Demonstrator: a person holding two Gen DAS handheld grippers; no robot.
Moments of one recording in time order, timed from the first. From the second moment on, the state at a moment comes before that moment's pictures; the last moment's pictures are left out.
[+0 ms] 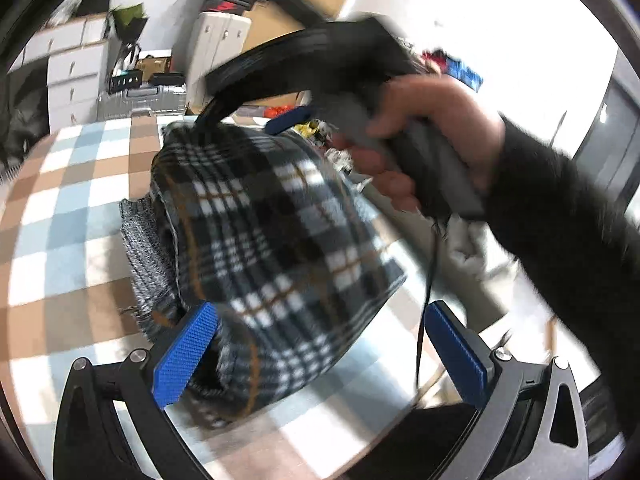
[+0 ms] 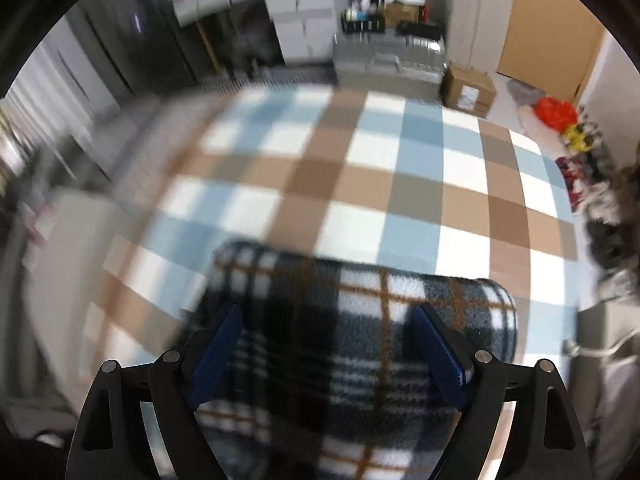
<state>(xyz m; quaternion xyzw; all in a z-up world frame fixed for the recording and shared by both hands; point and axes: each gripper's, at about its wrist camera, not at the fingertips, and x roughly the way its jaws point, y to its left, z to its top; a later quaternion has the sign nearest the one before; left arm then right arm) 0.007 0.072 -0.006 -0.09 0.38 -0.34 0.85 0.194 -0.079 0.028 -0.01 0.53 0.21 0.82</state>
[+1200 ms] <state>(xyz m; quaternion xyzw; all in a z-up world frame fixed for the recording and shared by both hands) 0.078 0.088 -0.027 -0.22 0.42 -0.35 0.81 0.083 -0.160 -0.051 0.31 0.56 0.38 0.67</state>
